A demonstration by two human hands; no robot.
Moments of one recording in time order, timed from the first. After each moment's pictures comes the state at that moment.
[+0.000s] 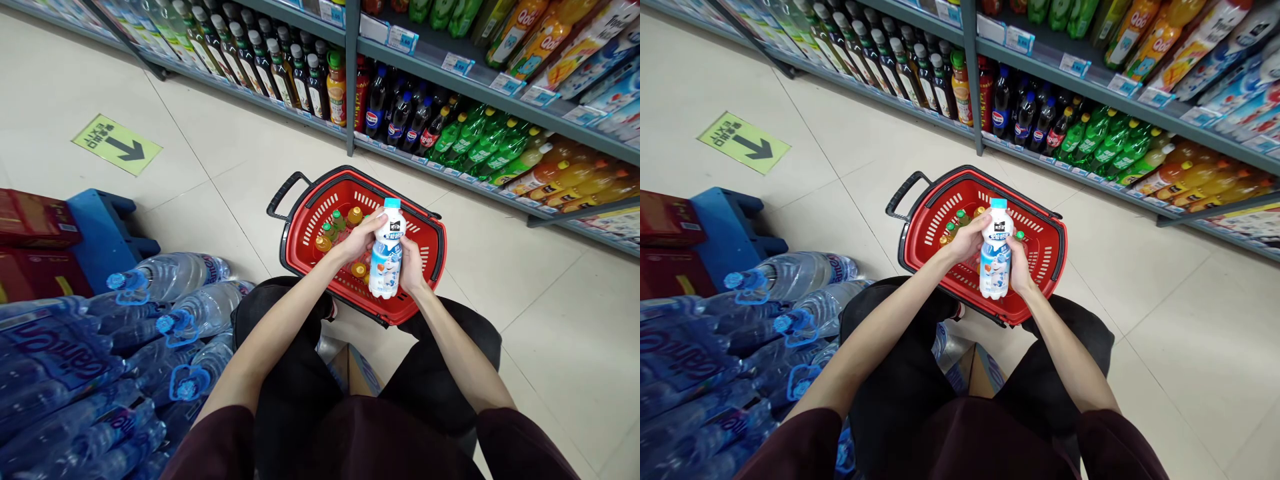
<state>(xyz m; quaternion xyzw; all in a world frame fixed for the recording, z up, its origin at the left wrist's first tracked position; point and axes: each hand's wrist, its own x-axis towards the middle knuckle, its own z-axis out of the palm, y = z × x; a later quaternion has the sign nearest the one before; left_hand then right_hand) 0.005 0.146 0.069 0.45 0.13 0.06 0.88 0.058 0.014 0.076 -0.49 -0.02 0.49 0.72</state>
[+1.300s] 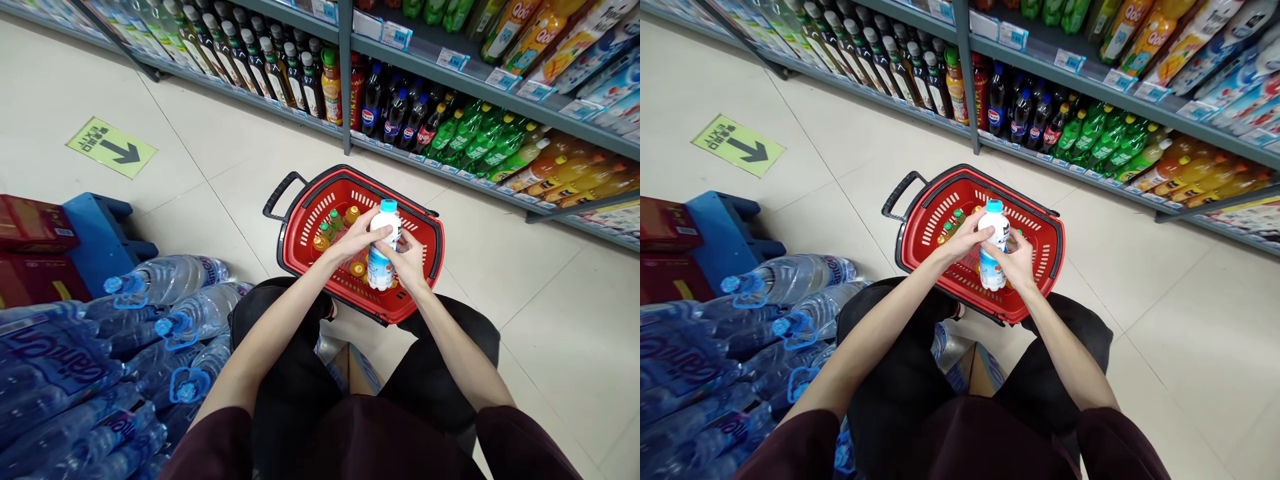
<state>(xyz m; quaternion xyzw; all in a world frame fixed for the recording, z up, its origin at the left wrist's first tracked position) 0.007 0.146 0.060 0.54 0.11 0.11 0.82 0.067 0.004 0.062 -0.63 -0.14 0.33 0.69</state>
